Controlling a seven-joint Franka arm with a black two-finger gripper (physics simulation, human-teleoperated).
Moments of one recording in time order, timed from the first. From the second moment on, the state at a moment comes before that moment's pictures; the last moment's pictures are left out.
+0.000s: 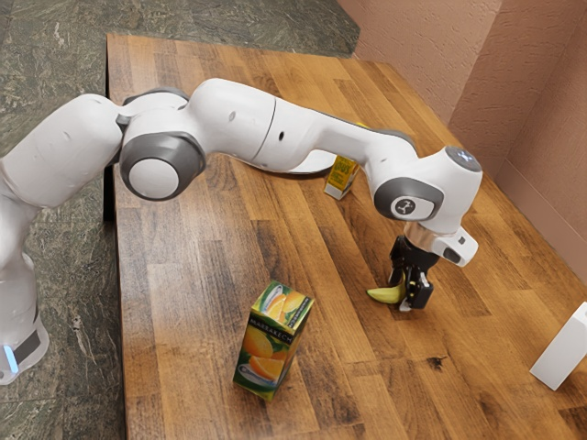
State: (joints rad) arm -0.21 0.66 0.01 -1.17 0.01 1.85 -0.10
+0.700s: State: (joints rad) arm -0.21 0.66 0.02 -1.17 -0.01 1.83 -0.10
